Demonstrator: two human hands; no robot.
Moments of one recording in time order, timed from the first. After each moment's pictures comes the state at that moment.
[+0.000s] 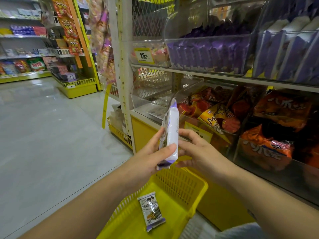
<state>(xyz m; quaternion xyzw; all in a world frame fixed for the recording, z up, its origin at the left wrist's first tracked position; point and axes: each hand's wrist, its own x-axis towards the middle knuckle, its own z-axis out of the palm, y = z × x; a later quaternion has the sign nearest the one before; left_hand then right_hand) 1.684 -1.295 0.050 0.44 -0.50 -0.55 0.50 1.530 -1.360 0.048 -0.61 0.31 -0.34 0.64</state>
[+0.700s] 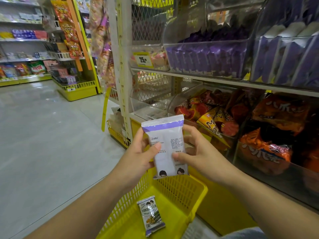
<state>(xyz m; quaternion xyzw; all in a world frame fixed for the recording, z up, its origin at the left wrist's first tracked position) 1.697 -1.309 0.041 0.44 -0.49 -0.46 0.60 1.519 -1.360 0.057 -0.74 0.29 -0.35 0.49</state>
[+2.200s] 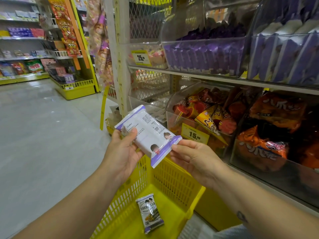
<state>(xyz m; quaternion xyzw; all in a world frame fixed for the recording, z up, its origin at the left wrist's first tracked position) 1.709 -1.319 0.051 0.36 -0.21 -0.51 0.75 1.534 -1.353 0.052 -0.41 0.36 -0.39 0.74</state>
